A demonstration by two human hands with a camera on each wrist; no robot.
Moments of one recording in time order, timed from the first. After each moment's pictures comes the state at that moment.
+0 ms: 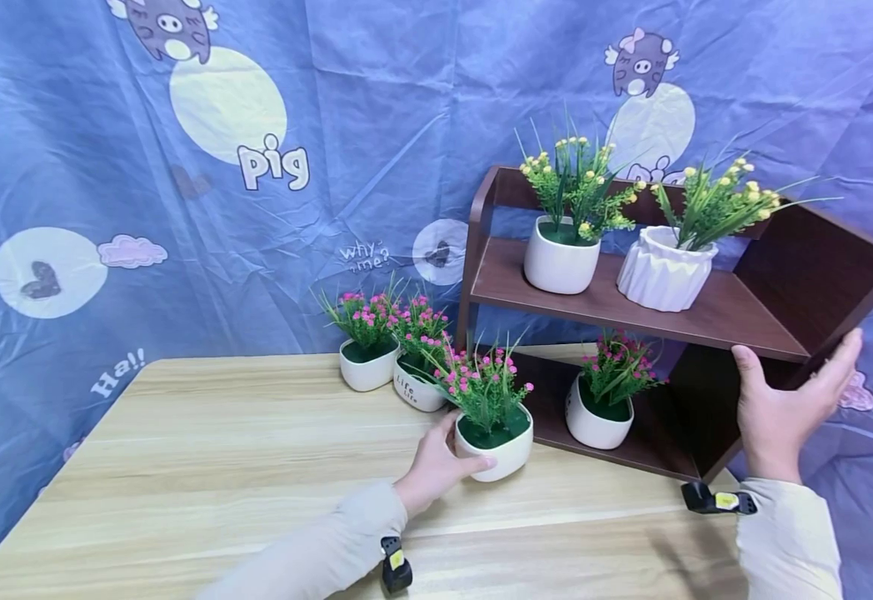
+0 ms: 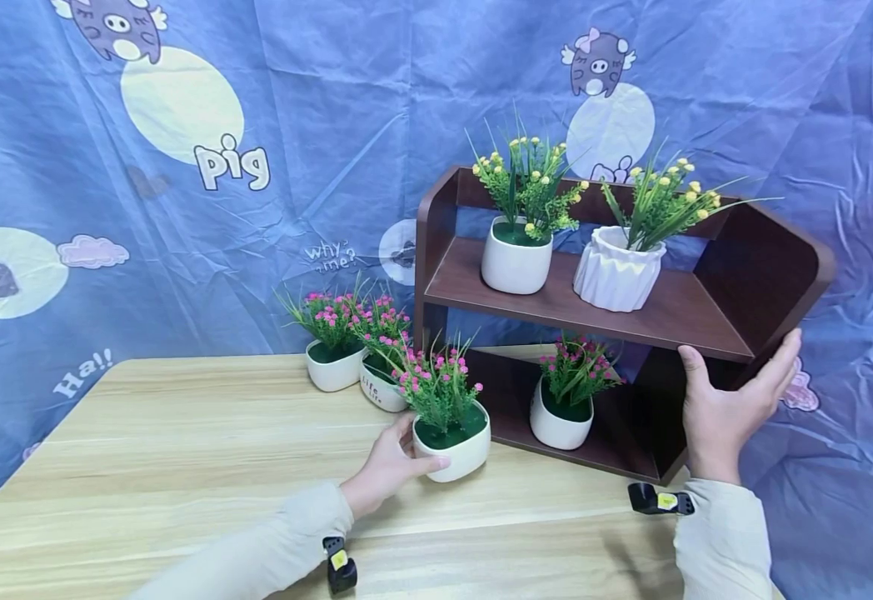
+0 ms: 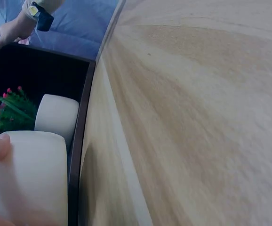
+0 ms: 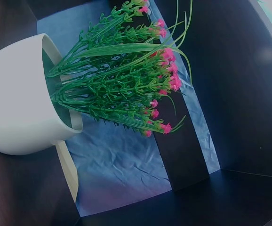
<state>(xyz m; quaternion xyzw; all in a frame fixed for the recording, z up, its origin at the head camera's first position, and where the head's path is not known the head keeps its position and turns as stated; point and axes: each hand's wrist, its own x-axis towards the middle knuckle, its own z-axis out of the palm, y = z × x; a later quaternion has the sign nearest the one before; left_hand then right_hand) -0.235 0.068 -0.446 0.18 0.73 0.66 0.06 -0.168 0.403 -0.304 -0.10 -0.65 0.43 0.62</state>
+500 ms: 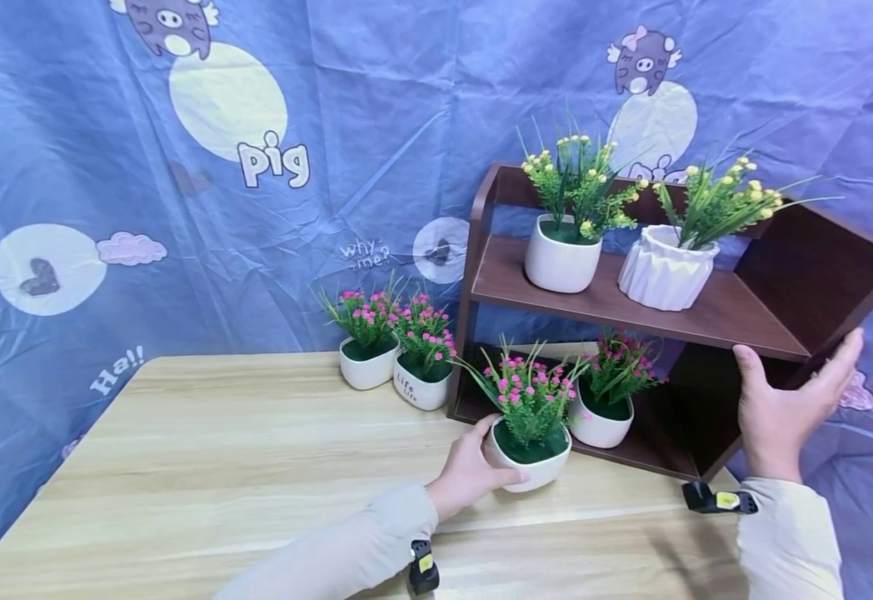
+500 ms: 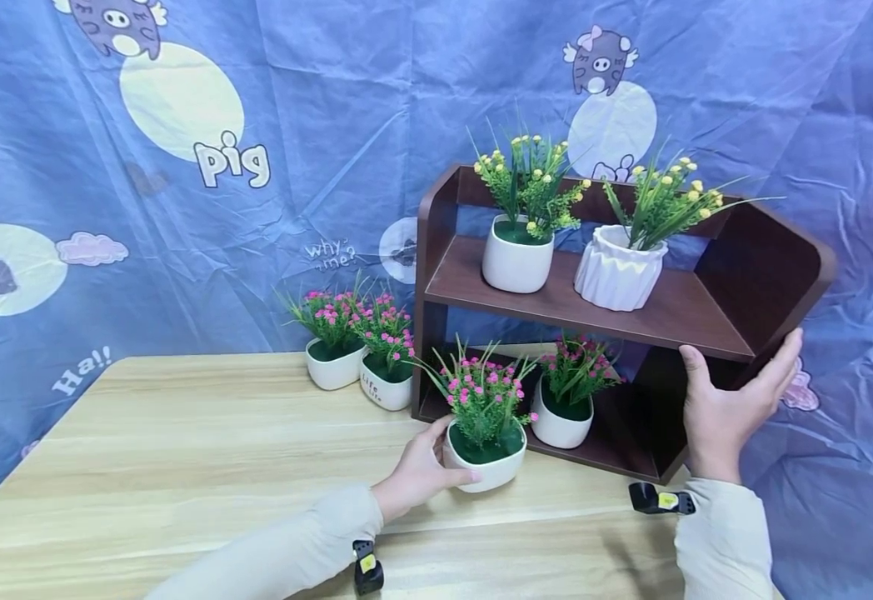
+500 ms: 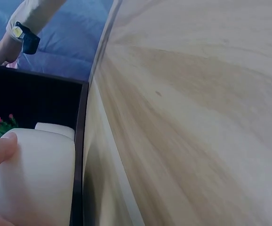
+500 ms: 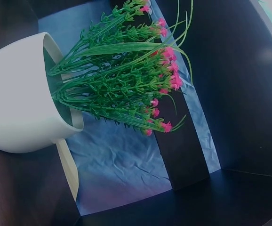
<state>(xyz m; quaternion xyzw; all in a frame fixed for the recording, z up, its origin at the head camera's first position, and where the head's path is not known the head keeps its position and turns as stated) -0.223 0.103 -0.442 0.23 0.78 0.57 0.03 -0.168 0.402 -0.304 -0.09 -0.65 0.43 0.61</state>
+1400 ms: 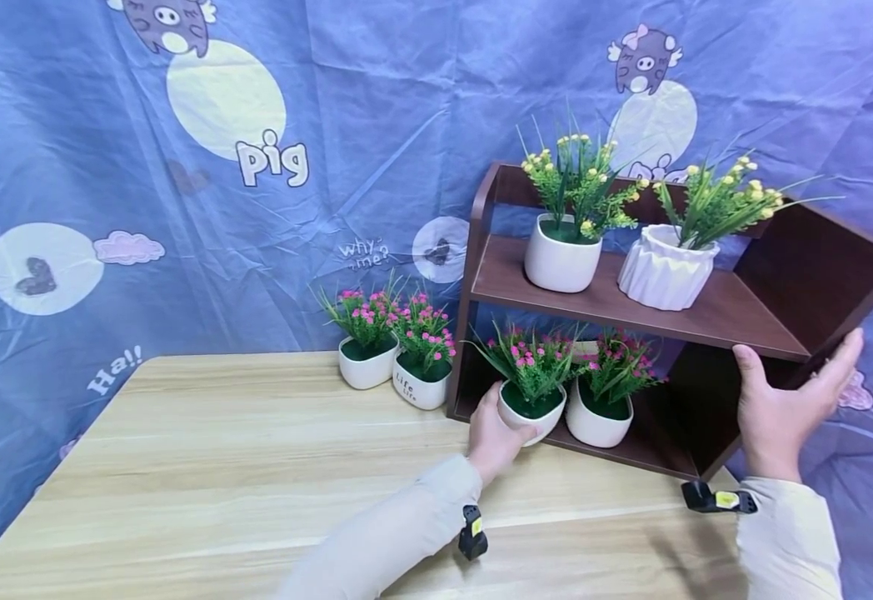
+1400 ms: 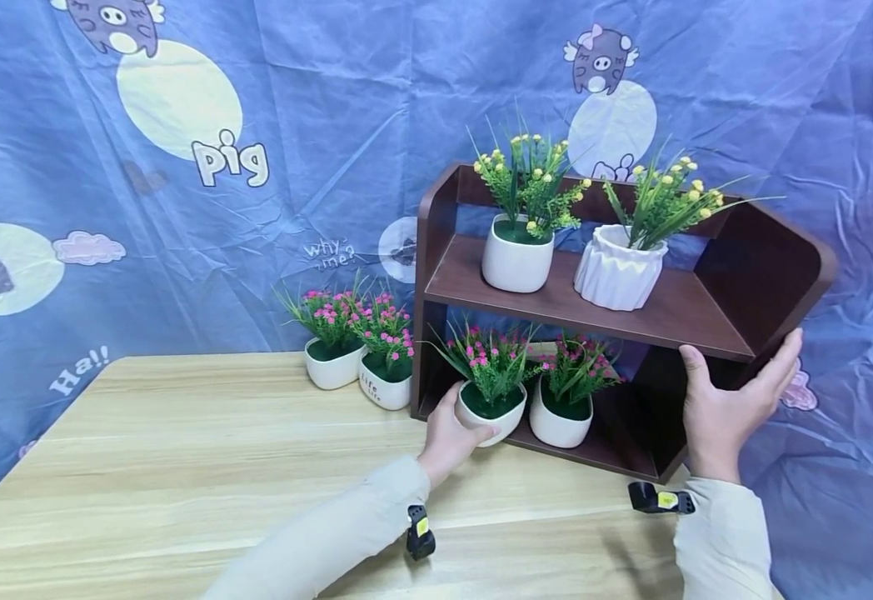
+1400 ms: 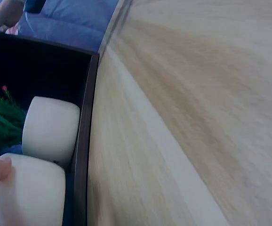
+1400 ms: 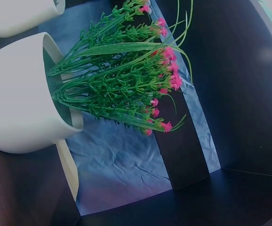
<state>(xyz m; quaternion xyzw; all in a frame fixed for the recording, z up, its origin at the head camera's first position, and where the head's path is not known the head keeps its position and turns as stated) -0.251 0.155 -0.436 0.12 0.80 0.59 -0.09 -0.170 0.404 -0.305 -0.09 -0.65 0.44 0.61</state>
